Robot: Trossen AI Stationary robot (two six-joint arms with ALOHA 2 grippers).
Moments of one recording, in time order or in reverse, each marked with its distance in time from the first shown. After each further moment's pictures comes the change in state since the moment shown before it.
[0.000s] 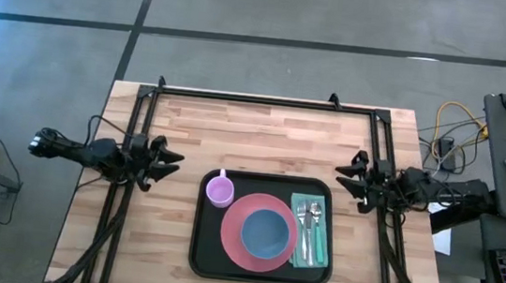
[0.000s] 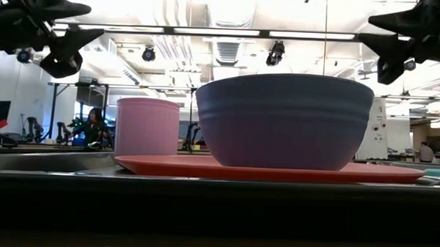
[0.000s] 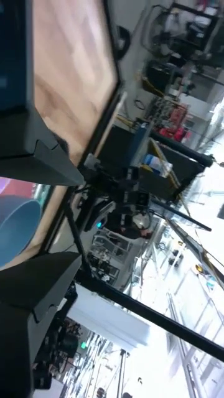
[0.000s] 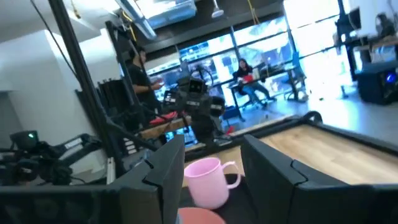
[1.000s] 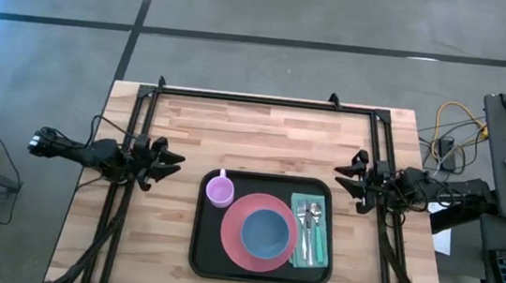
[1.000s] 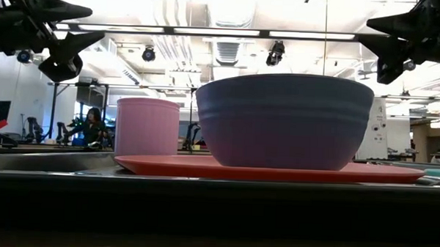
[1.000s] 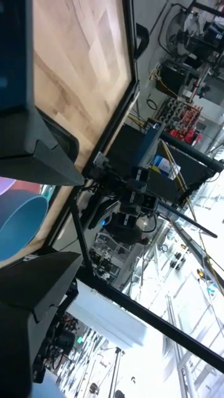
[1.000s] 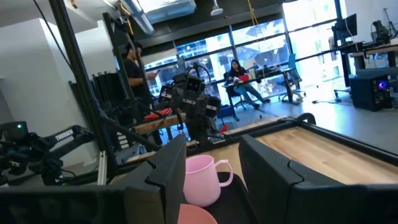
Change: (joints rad) left arm 0.000 0.025 0.000 -0.018 0.000 -0.082; right arm 0.001 0.019 0.000 -0.001 0.013 -0.062
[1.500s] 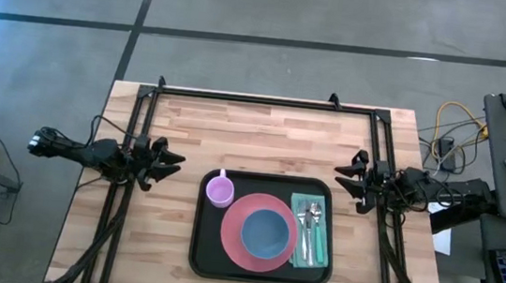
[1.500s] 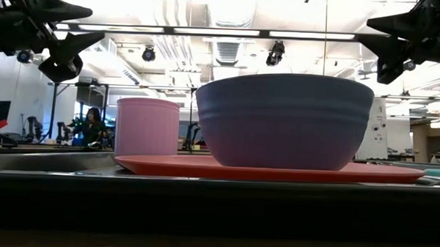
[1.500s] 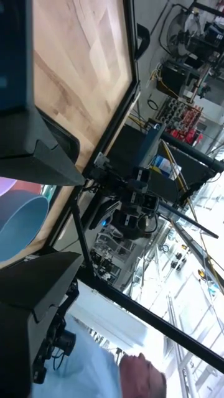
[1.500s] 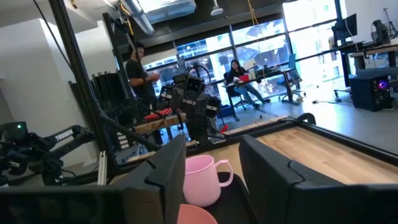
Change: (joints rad) left arm 0.000 0.003 0.000 0.000 0.000 0.000; right arm 0.000 0.000 0.000 0.000 0.000 0.000
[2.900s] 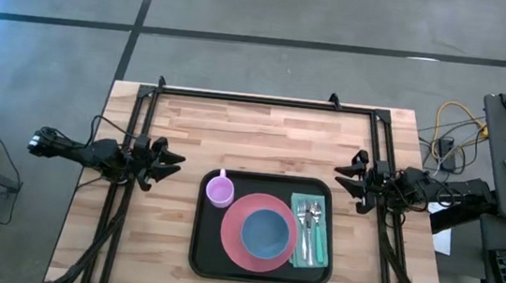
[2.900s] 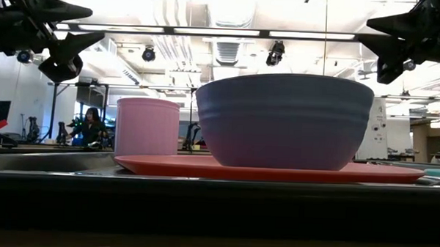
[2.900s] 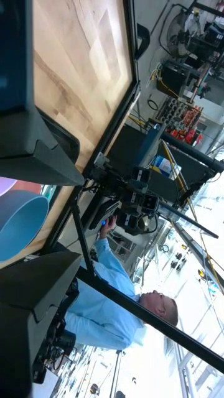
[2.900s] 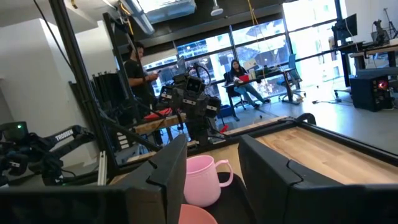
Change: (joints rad) left arm 0.000 0.000 0.000 0.000 0.000 0.000; right arm 0.000 0.000 0.000 0.000 0.000 0.000
